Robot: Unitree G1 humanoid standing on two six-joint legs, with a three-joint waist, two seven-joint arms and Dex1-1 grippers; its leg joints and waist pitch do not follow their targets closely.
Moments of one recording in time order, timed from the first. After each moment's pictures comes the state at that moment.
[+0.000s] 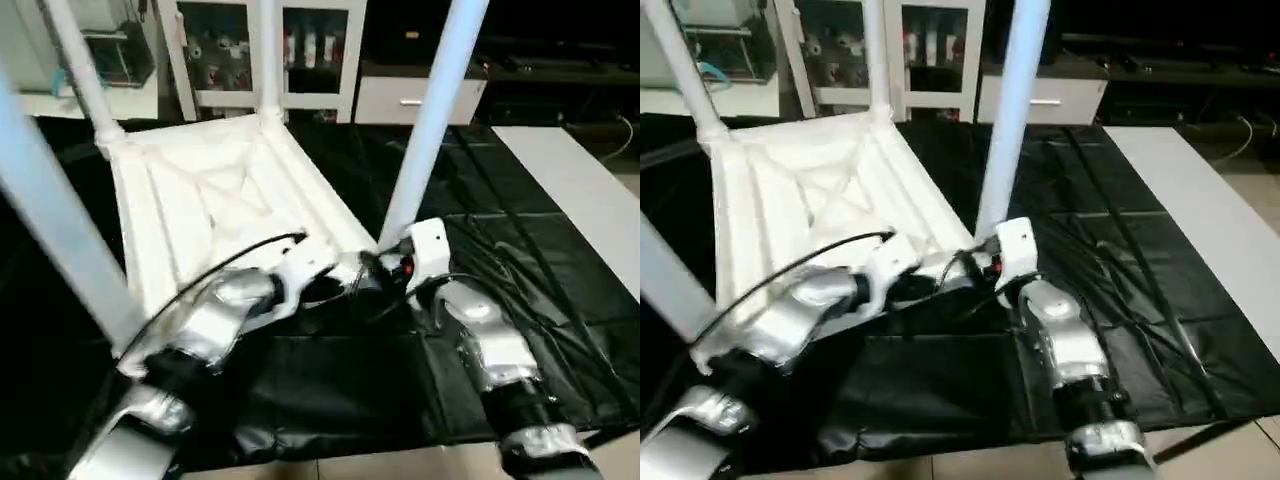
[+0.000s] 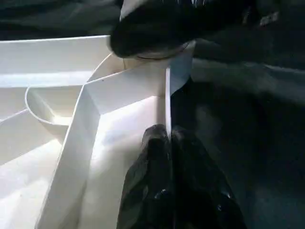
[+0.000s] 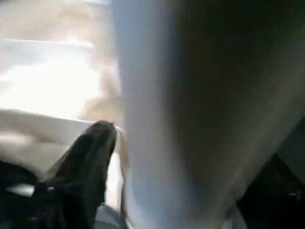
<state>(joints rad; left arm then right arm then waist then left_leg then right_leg) -0.53 0.27 -0.32 0.43 0.04 0.20 -0.92 -0.40 -0.21 0.08 0.37 0.17 0.25 0.53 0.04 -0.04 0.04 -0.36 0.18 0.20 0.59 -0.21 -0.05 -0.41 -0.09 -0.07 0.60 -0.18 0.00</state>
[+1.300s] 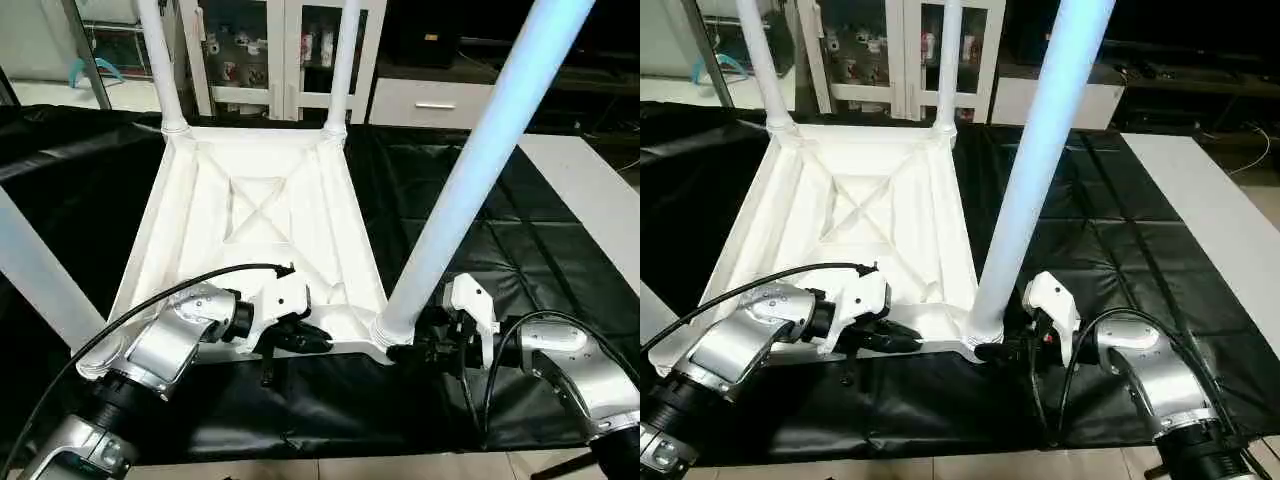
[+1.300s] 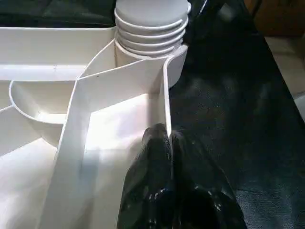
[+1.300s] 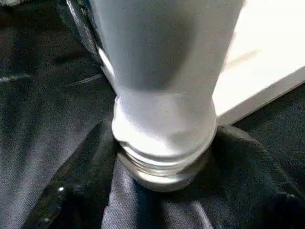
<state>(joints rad) -0.44 0.43 -0.38 0.26 -0.05 0.22 -1.22 -0.24 -0.54 0.18 0.22 0.24 0.22 1.11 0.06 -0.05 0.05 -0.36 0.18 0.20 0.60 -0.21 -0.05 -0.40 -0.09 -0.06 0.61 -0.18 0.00</state>
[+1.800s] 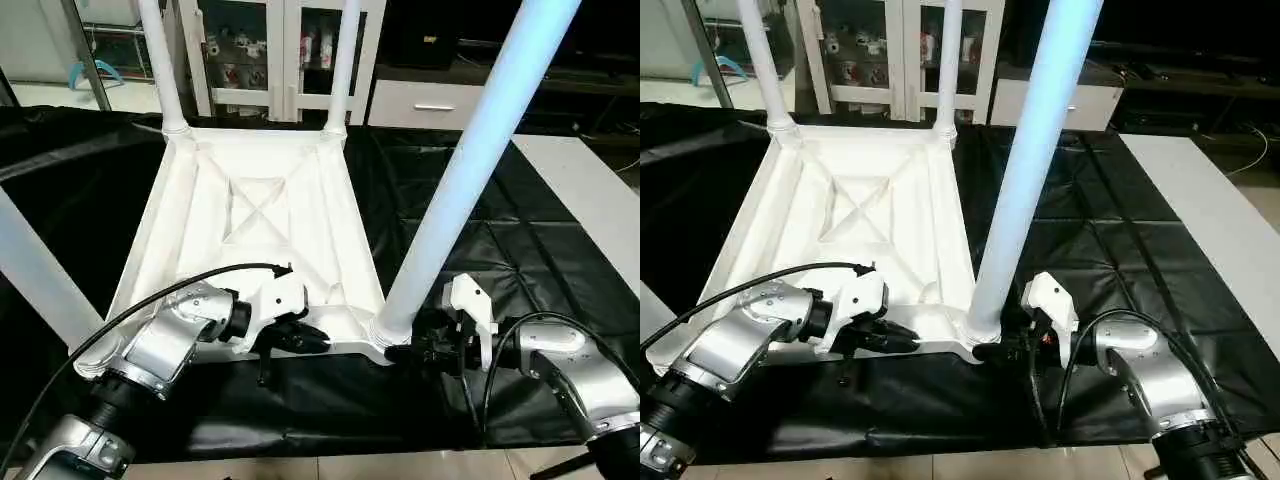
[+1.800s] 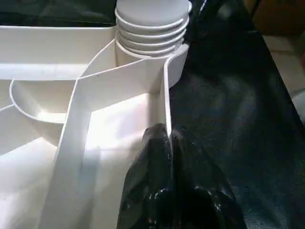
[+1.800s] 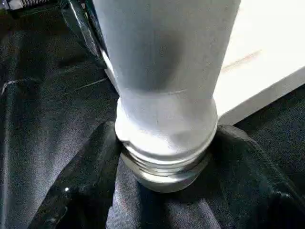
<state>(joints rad) -0.44 0.43 -0.37 0.27 -0.04 0.22 -1.22 -0.24 -0.50 0.17 0.25 0.24 0.19 1.10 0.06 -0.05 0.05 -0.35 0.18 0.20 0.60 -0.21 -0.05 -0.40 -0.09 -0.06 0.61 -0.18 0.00</state>
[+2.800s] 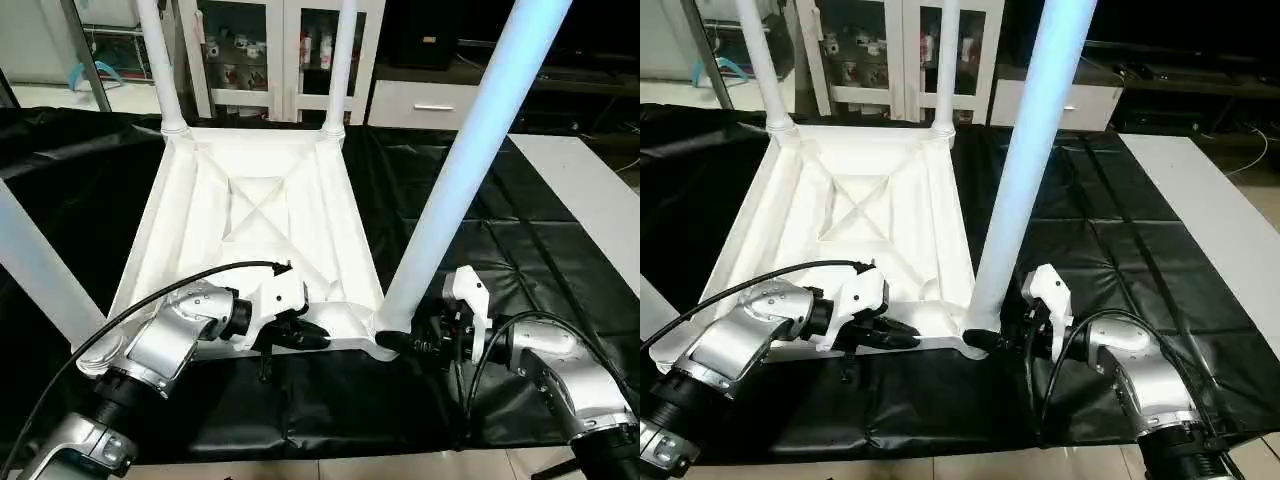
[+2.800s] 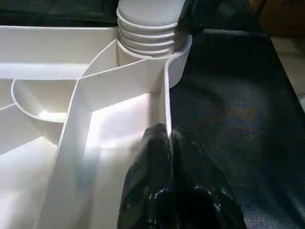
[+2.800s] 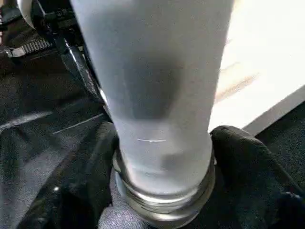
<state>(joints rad) -0.45 0.42 -0.37 0.29 -0.04 0.21 -1.22 -0.24 -0.45 0.13 0.27 0.30 0.19 1.10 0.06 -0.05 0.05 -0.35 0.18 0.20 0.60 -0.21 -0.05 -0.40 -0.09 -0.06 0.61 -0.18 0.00</state>
